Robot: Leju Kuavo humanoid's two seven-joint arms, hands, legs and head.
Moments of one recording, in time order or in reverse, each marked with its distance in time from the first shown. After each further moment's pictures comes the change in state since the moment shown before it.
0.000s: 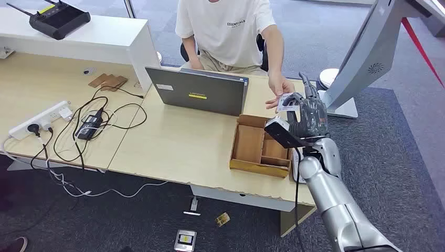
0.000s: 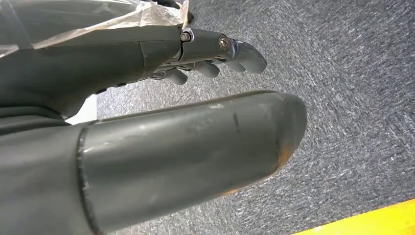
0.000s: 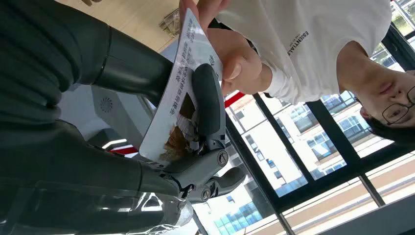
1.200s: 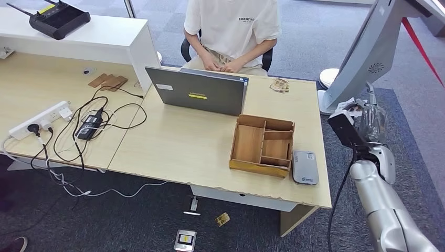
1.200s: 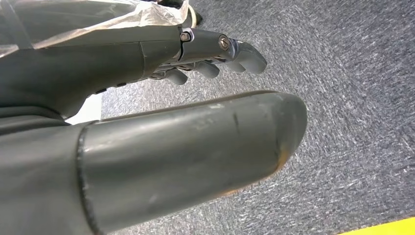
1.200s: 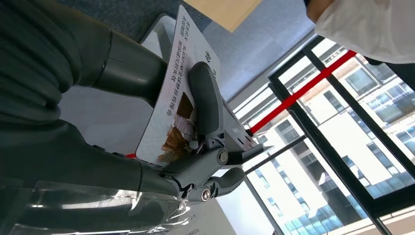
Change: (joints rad) left arm 0.027 0.008 -0.006 0.000 0.039 0.047 -0.009; right arm 0.014 -0.241 -0.136 0.045 -0.178 0.091 0.024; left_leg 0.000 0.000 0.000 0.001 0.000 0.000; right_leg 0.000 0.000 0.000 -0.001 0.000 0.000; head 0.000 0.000
